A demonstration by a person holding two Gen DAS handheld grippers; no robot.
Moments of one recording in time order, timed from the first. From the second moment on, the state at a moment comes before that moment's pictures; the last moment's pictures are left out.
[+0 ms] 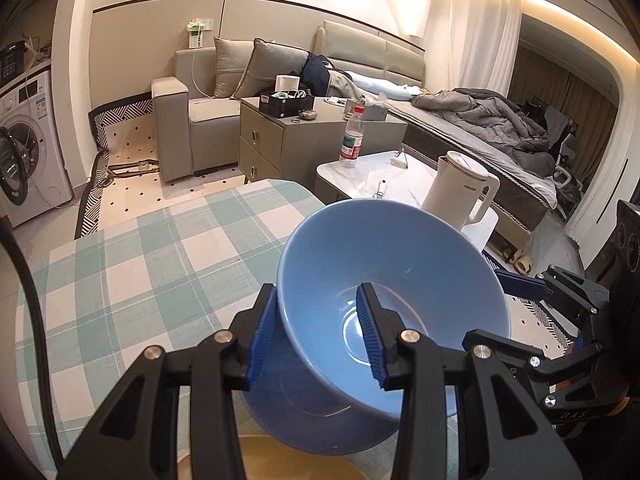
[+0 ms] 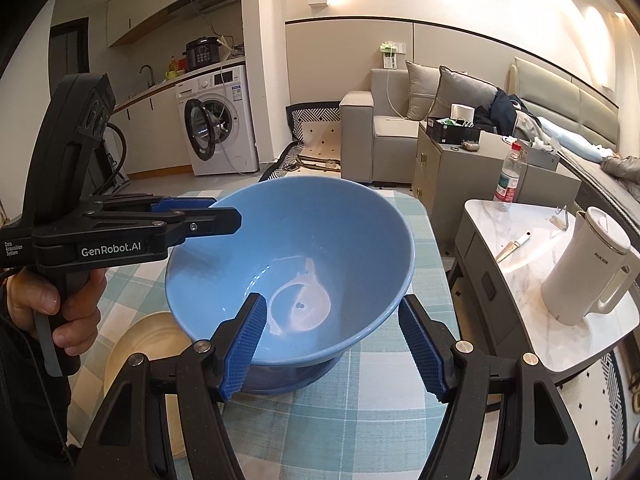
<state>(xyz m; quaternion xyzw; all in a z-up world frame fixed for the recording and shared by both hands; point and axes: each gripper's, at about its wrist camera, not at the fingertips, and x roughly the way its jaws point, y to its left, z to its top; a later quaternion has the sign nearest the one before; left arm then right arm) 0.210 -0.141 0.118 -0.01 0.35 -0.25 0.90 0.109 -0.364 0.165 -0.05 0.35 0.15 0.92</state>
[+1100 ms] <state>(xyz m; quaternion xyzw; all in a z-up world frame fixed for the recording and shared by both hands) 0.213 -0.131 0.090 -0.01 0.37 -0.22 0.90 0.125 -0.358 0.127 -0.05 0.37 0.17 0.91</state>
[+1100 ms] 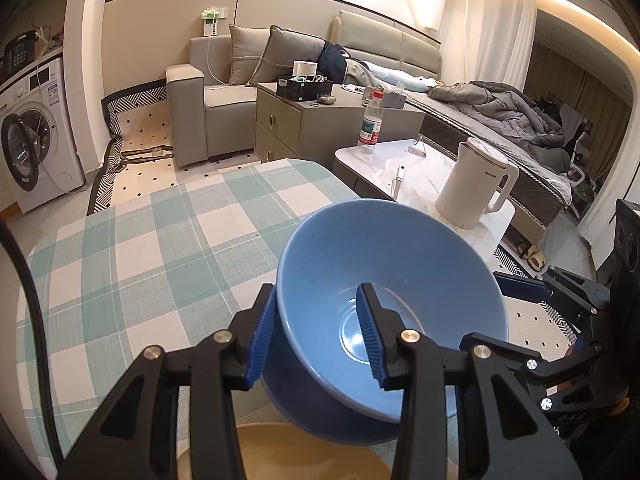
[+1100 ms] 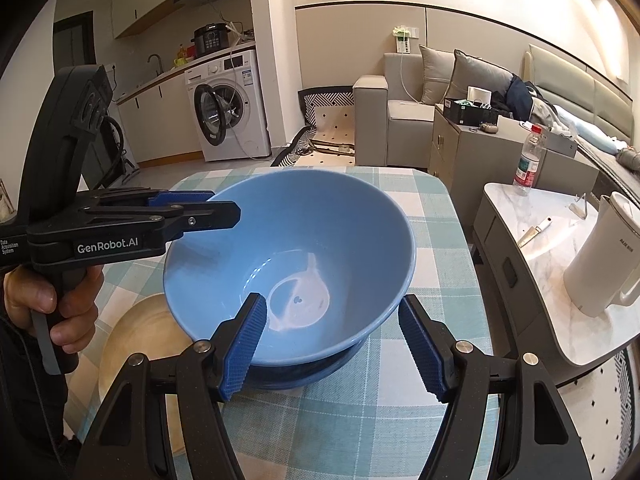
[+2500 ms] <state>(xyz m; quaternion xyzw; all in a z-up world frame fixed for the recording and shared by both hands) 0.214 -0.131 0.058 0.02 0.40 -0.21 0.89 0.124 -0.329 0.097 -0.11 0.39 0.21 0.89</state>
